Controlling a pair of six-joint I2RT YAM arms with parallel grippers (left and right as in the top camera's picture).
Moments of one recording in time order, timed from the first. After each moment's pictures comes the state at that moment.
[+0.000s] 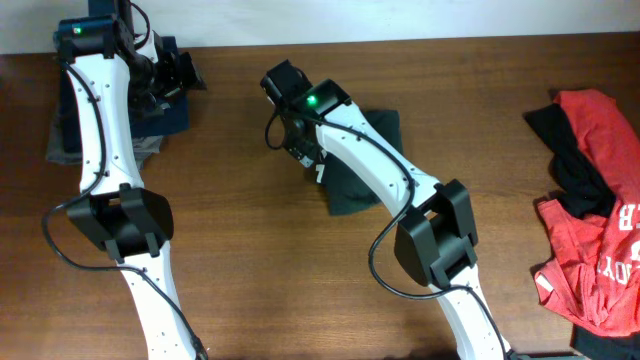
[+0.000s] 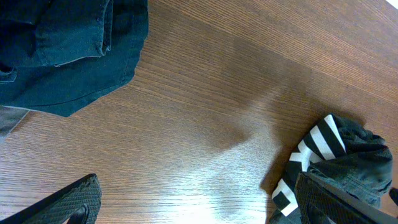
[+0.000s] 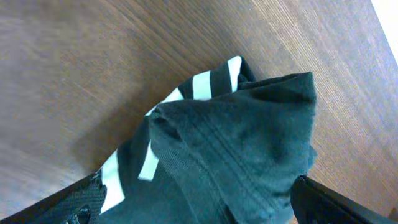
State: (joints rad) left arm 0.13 2.46 2.72 -1.58 0.29 -0.26; right arm 0.63 2.35 2.22 -1.13 0.38 -0.18
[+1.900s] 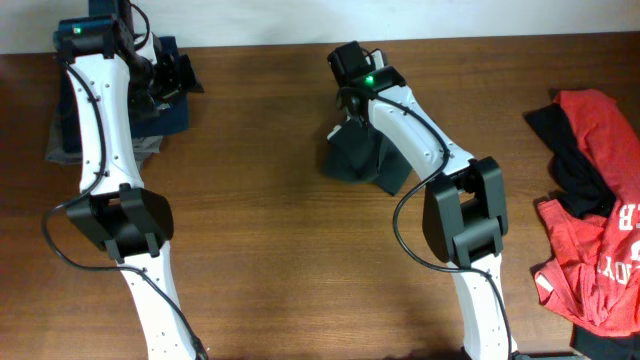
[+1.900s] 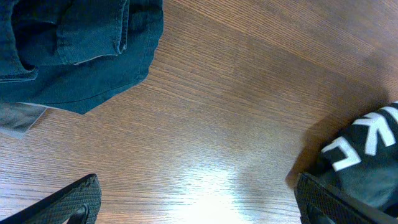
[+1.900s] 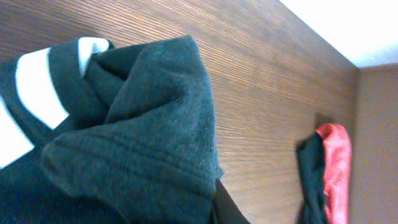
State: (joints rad) left arm 0.13 2.46 2.72 -1.59 0.25 -0.25; right arm 0.39 2.35 2.07 -0.94 0.74 0.00
